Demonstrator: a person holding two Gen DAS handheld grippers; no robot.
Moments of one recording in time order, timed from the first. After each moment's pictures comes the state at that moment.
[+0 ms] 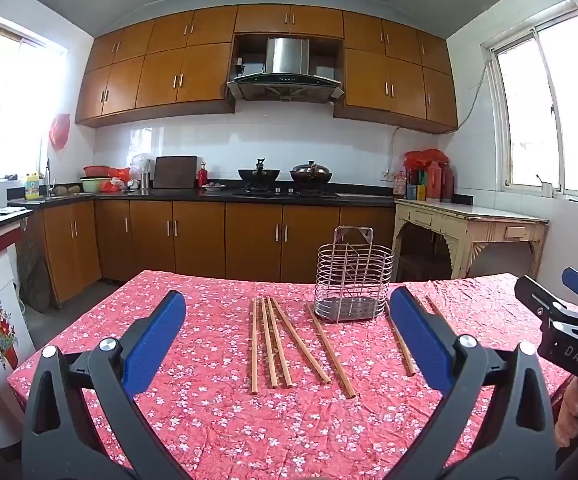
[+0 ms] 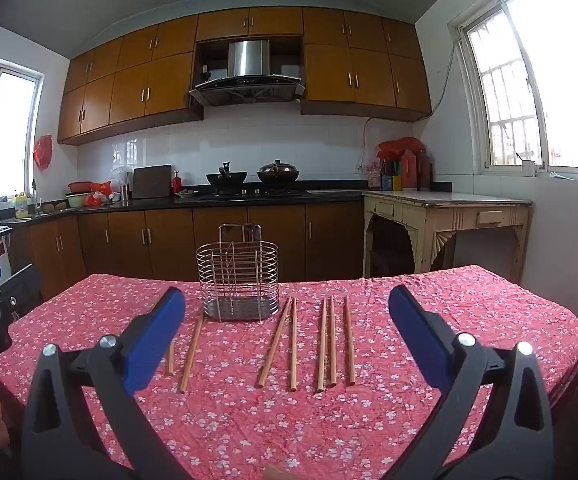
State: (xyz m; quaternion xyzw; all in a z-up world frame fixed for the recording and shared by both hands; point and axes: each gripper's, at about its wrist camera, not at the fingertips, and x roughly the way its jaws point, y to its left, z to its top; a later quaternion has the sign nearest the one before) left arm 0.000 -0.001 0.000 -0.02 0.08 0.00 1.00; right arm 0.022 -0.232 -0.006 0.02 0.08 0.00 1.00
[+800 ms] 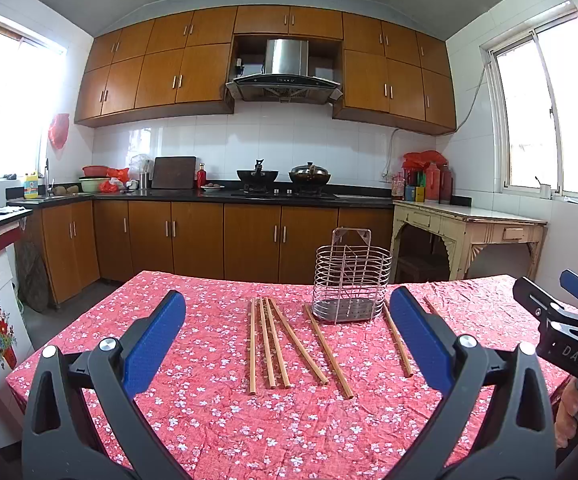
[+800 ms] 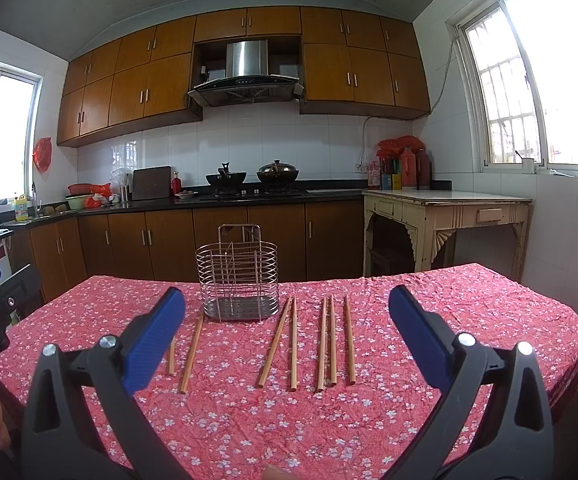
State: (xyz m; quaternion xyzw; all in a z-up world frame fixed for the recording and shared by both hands) left arm 0.000 0.002 0.003 -0.02 0.08 0.00 1.00; right arm 0.023 -0.233 -0.008 0.02 0.08 0.00 1.00
